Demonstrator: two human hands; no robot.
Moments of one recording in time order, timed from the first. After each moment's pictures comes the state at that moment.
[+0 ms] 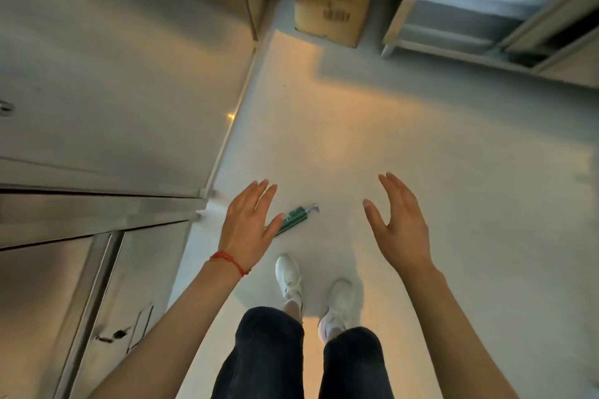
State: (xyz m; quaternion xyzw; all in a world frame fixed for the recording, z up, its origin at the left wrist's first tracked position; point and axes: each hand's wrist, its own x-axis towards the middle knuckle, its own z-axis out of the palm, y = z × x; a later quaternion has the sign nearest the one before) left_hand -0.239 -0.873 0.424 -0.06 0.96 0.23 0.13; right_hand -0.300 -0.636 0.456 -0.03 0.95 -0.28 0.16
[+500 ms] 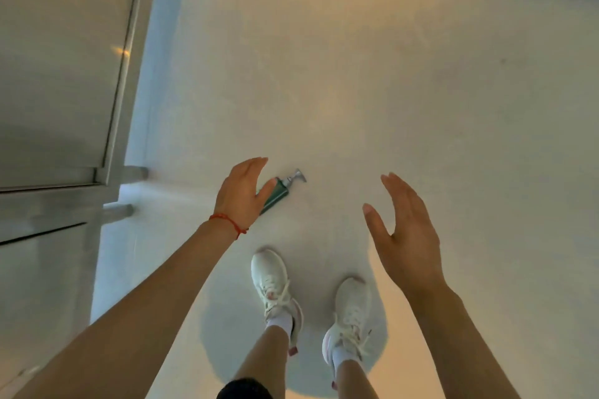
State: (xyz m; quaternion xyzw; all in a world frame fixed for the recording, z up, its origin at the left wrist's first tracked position) left_hand -0.263 -0.819 0.056 -0.10 0.92 0.29 0.23; right_hand -0.252 -0.574 0.138 0.05 0.93 -0.30 0.21
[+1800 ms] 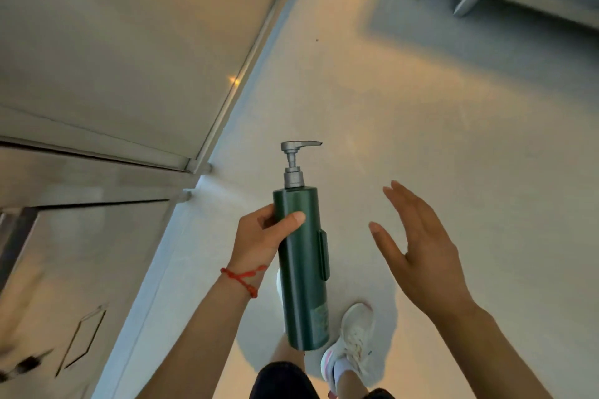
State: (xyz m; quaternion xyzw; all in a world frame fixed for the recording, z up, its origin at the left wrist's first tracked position) left_hand -0.223 -0.866 0.249 -0.41 0.57 0.71 0.09; right_hand -0.284 -0.668 0.266 -0.17 0.93 -0.25 0.19
